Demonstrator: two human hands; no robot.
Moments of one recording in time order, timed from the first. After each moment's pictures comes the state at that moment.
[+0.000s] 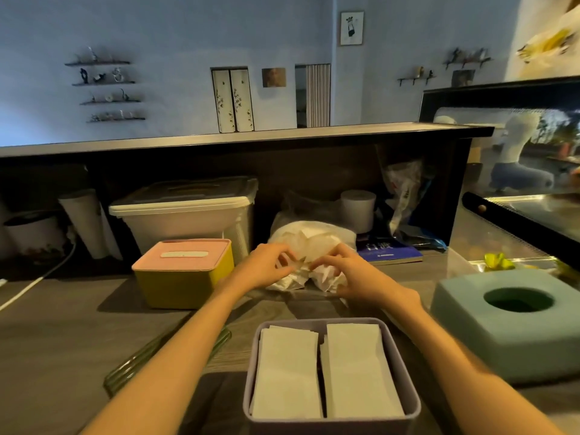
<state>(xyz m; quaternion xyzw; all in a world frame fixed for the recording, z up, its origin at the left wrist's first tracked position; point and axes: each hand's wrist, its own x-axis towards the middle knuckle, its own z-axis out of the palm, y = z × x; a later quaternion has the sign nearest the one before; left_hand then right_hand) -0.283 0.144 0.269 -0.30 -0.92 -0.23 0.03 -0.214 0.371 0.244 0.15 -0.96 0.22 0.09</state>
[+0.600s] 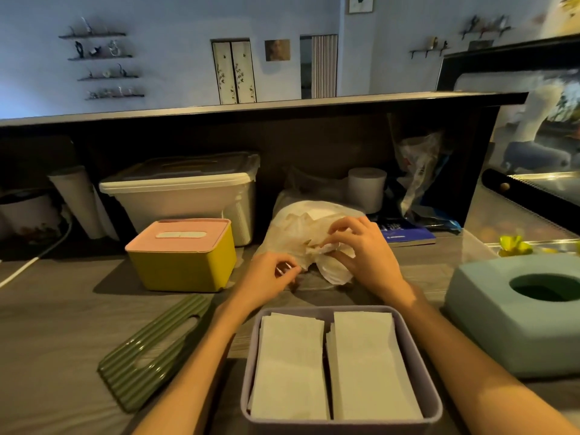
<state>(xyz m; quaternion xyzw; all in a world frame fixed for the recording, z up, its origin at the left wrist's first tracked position) -0.245 0.142 0.224 -0.25 -0.89 -0.37 0.05 -0.236 0.372 0.219 0.19 -0.90 0.16 0.36</state>
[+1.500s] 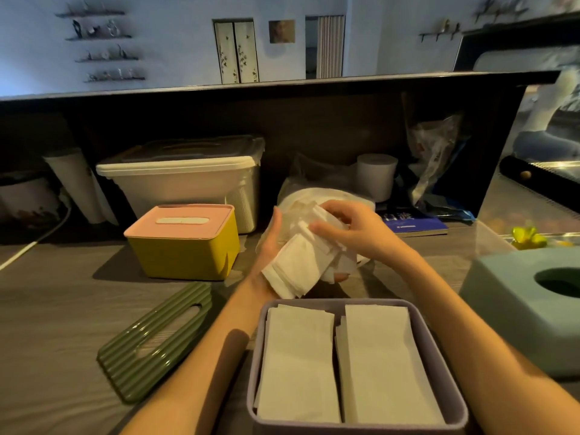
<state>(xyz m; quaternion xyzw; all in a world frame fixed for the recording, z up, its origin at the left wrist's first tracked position) -0.240 0.163 0.236 -0.05 -0.45 -0.84 -0.29 -0.231 0.342 0.267 0.16 -0.89 0.42 0.13</state>
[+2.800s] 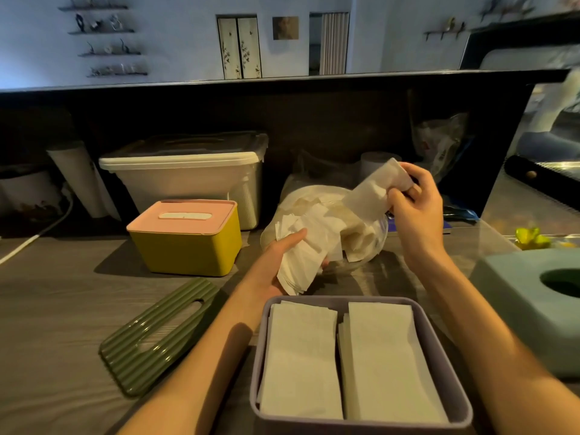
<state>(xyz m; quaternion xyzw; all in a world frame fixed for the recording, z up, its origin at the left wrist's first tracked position) -0.226 0.153 0.237 0.02 -0.57 -0.79 -0.24 -0.215 0.369 0.266 -0.01 -0.68 0.62 0.39</state>
